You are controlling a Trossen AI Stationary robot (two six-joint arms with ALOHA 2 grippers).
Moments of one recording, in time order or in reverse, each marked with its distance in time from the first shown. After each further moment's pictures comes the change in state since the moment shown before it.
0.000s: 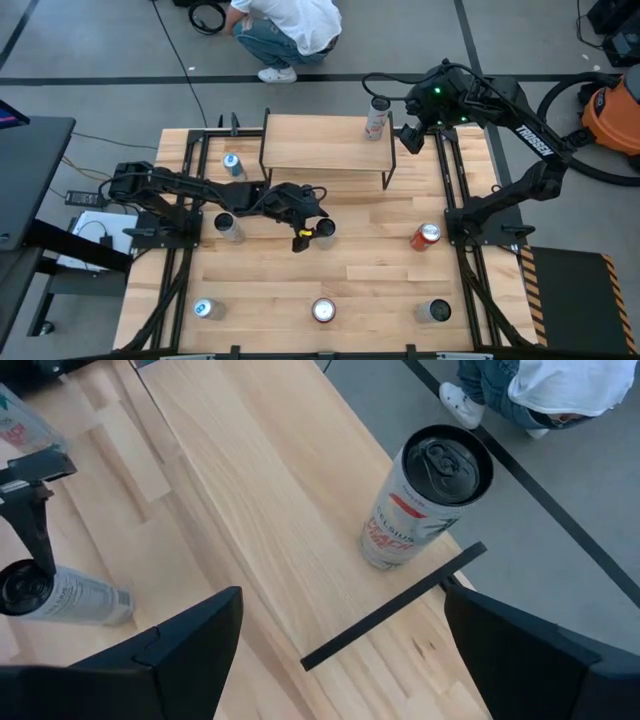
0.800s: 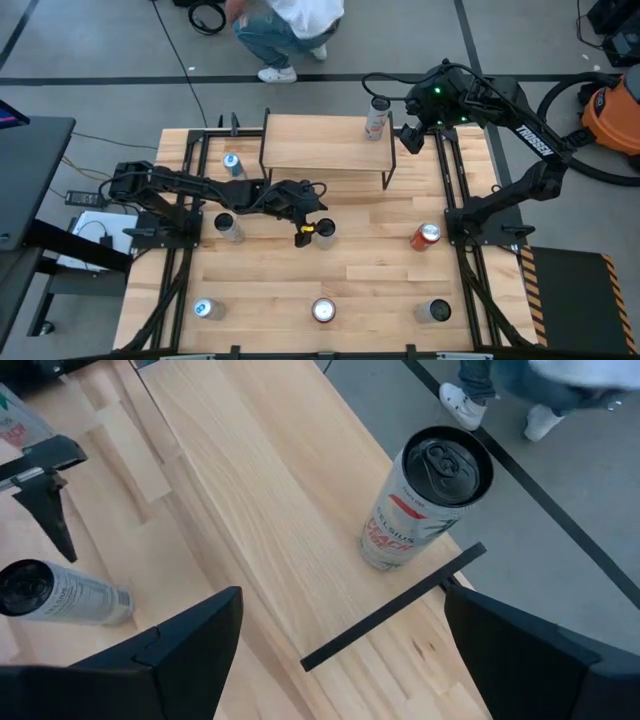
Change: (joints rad) left arm 0.023 0.000 0.000 -0.006 -0.058 0.008; right arm 0.000 0.000 0.000 0.001 0.000 -0.003
